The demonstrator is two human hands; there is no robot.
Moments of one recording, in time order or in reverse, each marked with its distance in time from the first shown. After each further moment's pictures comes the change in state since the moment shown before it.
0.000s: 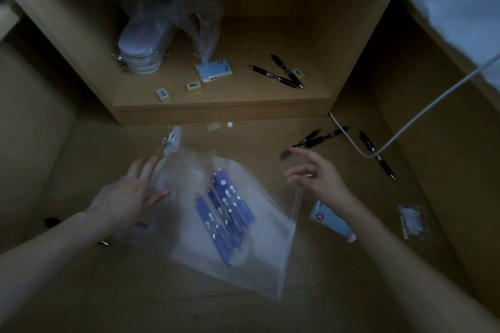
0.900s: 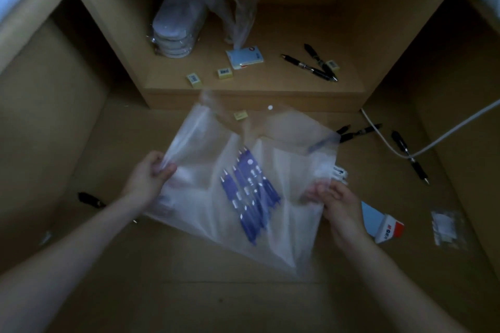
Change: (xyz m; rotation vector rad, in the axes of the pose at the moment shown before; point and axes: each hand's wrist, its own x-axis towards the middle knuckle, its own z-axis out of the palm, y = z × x) left_hand 0.001 -0.020 0.025 -0.969 0.278 -0.258; right_hand -0.024 0.043 0.060 0.508 0.356 0.196
